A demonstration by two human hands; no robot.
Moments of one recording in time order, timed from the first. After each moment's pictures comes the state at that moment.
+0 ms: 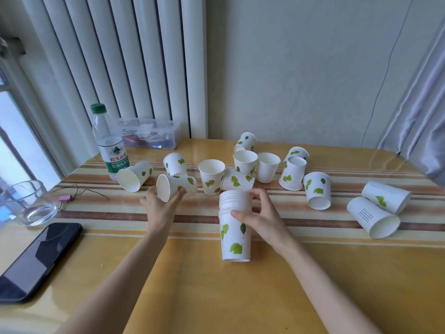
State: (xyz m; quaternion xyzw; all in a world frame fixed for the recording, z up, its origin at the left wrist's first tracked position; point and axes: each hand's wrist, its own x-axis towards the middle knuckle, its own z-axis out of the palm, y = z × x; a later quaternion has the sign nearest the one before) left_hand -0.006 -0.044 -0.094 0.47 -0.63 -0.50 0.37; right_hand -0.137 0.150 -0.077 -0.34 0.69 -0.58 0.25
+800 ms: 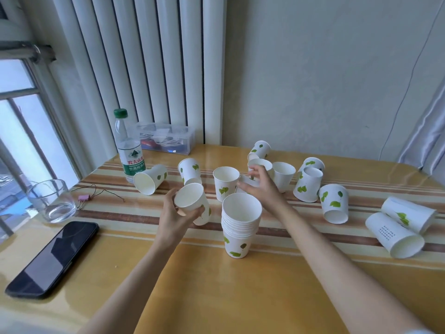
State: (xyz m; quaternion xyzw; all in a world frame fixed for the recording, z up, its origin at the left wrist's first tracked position) left_hand 0.017 -0.036 -0.096 0.37 -0.68 -0.53 0.35; right_hand -0.185 0.073 -0.053 -0.41 0.74 -0.51 0.17
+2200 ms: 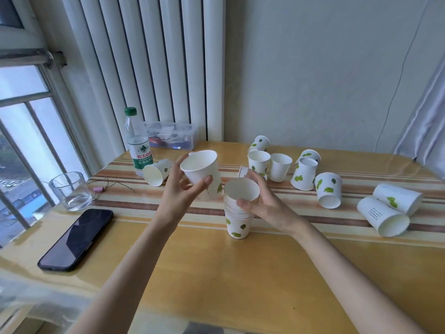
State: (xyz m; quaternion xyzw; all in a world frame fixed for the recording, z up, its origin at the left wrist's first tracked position) left_hand 0.044 0.006 -0.027 0.20 -0.69 -0.56 0.40; right_hand -0.116 0.151 -0.040 -0.48 0.66 -0.49 0.29
